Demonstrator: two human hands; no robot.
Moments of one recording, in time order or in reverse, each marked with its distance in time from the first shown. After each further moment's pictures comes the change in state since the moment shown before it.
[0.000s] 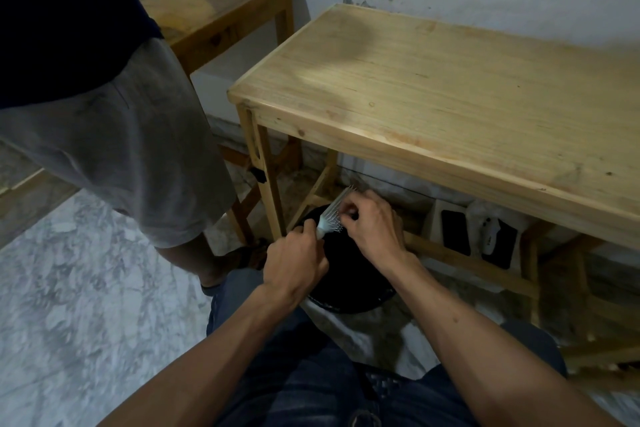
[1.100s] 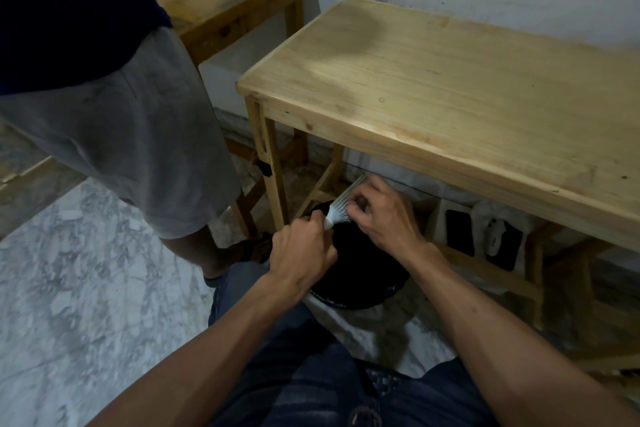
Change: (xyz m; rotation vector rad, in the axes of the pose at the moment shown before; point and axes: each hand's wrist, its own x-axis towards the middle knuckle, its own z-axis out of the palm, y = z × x) left_hand 0.001 0.009 -0.015 -0.066 0.042 0.010; right_hand 0.011 0.017 -0.008 0.023 0.035 -0.277
